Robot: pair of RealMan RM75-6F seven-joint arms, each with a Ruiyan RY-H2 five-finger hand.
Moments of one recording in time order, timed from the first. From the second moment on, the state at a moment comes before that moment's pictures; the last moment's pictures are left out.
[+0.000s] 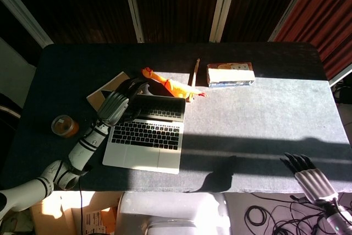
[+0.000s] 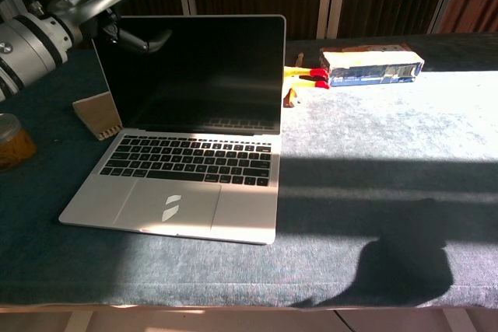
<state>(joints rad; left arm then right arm) -0.83 -1.59 -0.23 -1.06 1.57 1.14 -0.38 0.18 -1.01 -0.21 -1.58 -1.58 1.21 -0.07</state>
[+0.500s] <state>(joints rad) -0.84 -1.57 -0.19 -1.09 1.54 1.12 -0.35 0.15 -1.02 -0.19 -1.53 -1.60 1.23 -0.02</state>
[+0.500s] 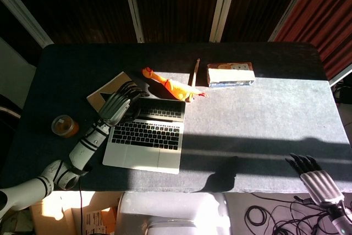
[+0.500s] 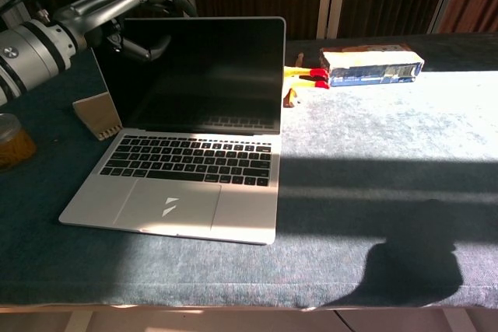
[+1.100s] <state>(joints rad) -0.76 -1.36 -0.11 -1.46 1.58 1.16 -0.10 0.14 -1.04 -0.18 -1.55 -1.62 1.23 -0.07</state>
